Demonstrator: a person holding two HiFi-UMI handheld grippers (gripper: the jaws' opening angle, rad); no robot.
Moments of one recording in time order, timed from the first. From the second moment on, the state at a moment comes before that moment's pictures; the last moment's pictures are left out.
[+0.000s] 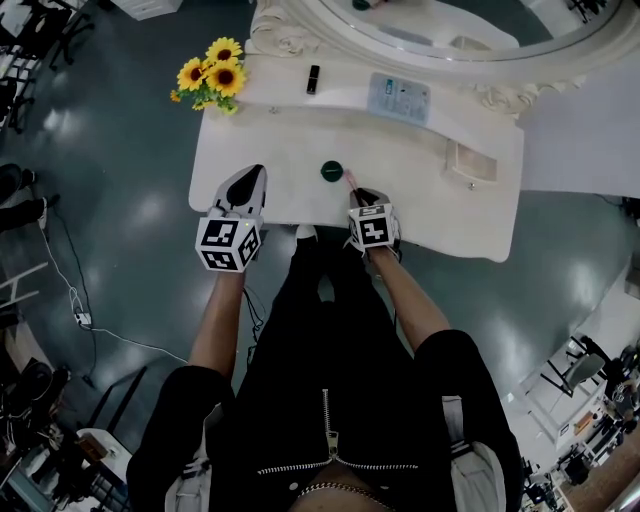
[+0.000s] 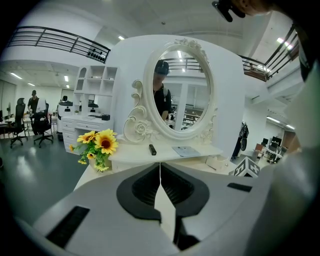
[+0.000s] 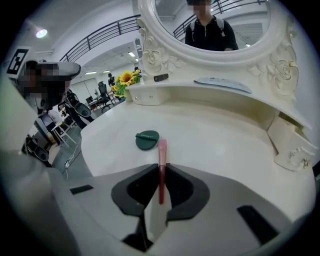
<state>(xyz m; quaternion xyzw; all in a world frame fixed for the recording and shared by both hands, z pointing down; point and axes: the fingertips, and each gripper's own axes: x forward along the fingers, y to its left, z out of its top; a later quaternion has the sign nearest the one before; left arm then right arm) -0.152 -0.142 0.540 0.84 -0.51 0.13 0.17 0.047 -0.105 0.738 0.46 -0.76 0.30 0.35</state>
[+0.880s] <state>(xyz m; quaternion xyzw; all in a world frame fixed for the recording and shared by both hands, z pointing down) -0.117 -0.185 0.480 0.86 -0.49 0.09 0.11 0.118 -0.199 0.548 0.55 -0.79 0.18 0.18</state>
